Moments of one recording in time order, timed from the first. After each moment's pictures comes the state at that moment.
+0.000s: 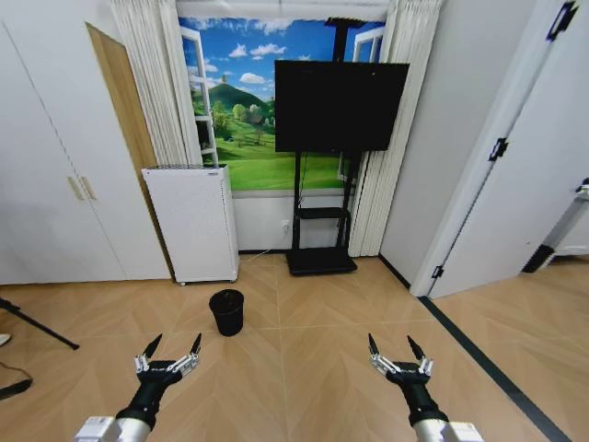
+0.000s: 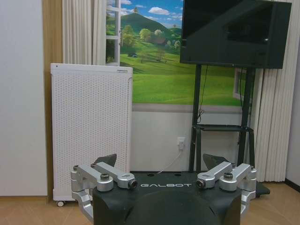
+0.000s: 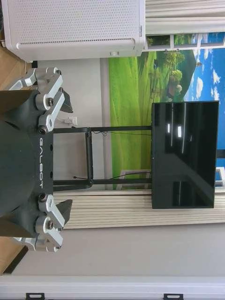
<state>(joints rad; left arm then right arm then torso) 1.91 -1.29 -0.76 -2.40 -0.41 0.08 -0.02 -1.87 1.36 0.63 2.28 0.24 0.10 0.10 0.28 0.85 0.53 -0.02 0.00</state>
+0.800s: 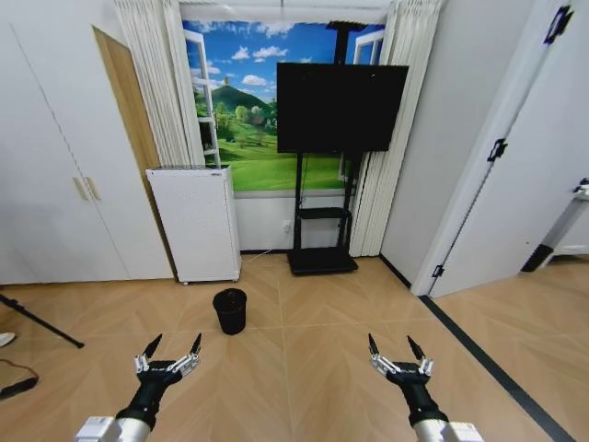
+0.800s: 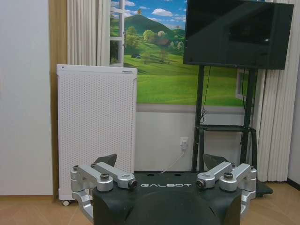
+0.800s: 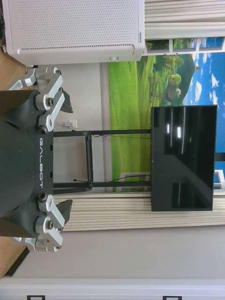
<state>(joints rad) 1.91 -1.29 -0.76 -2.40 -0.41 0.08 -0.02 -1.87 1.36 0.63 2.28 0.24 0.10 0.10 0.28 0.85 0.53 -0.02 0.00</state>
